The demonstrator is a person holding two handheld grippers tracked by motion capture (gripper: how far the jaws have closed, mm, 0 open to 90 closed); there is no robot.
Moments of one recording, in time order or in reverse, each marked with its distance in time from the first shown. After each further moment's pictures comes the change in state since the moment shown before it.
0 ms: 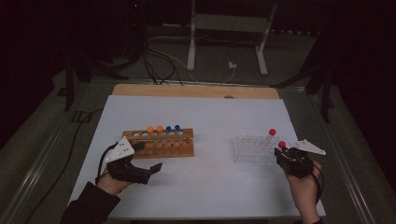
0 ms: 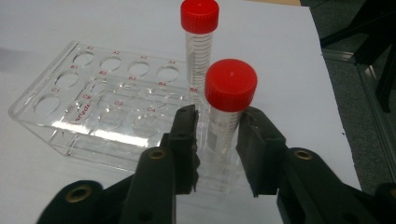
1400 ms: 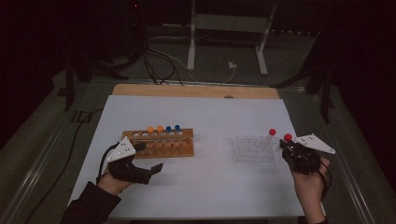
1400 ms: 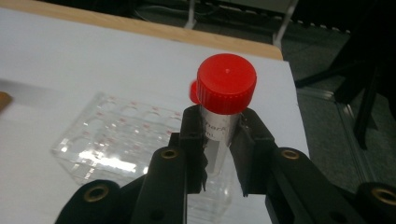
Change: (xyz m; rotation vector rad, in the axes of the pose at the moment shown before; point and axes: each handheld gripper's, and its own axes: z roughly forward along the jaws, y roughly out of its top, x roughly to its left) left arm -0.001 0.001 0.002 0.011 -0.007 0.000; right arm 0.007 0.027 -0.034 -0.125 -0.029 -0.065
